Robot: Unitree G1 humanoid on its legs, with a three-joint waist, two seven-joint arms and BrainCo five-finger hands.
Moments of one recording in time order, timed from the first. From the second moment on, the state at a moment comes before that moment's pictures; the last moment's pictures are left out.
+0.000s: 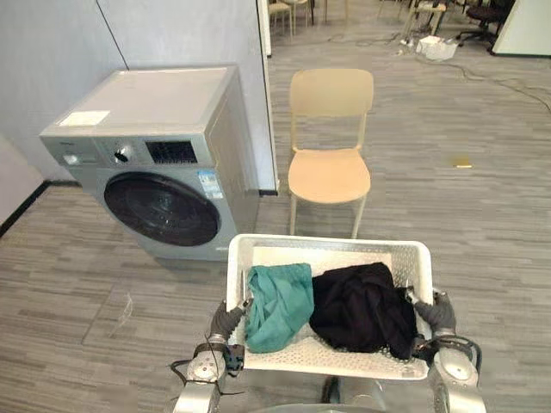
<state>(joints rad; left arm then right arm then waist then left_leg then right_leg) 0.28 0.00 -0.07 0.17 0.01 0.05 0.05 0.24 -0.09 -0.25 0.09 0.01 -0.01 -0.04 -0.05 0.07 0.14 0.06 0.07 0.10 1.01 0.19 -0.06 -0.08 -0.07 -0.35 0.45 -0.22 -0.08</state>
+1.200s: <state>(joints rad) 0.28 -0.01 -0.11 0.24 -0.02 0.04 0.07 0.19 -0.18 -0.23 0.21 0.00 0.00 -0.04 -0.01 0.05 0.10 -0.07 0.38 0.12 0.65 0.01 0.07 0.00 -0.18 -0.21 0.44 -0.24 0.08</state>
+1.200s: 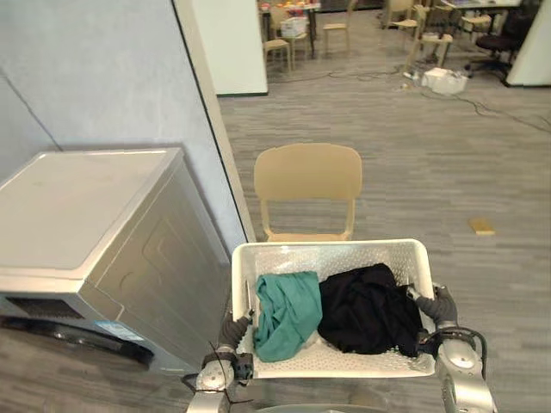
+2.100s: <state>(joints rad) -0.56 0.20 -0.17 0.65 -0.16 0.01 0.16 -0.60 -0.40 -0.12 0.64 0.08 0.03 -0.15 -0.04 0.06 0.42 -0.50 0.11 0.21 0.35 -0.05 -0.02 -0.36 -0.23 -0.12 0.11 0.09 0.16</state>
